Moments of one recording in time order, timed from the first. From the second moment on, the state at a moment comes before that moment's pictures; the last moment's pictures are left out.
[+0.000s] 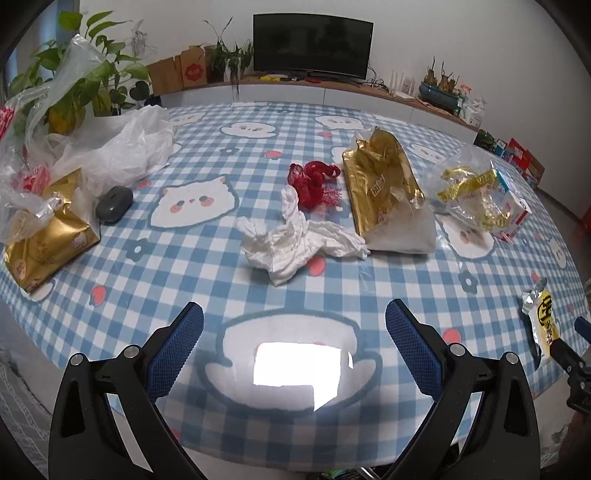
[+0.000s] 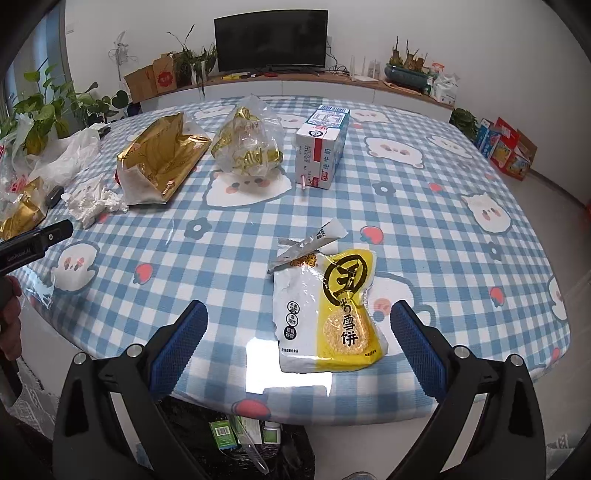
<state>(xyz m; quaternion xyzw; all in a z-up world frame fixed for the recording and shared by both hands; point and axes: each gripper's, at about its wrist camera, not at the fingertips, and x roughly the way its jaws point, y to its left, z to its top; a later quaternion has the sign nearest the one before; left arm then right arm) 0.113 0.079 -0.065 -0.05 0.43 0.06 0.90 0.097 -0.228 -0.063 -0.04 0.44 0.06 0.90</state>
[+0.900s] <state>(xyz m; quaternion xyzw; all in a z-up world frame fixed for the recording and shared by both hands) 0.194 0.096 -0.102 -0.05 0.47 0.09 0.88 0.125 -0.222 -0.096 -0.05 0.48 0.04 0.88</state>
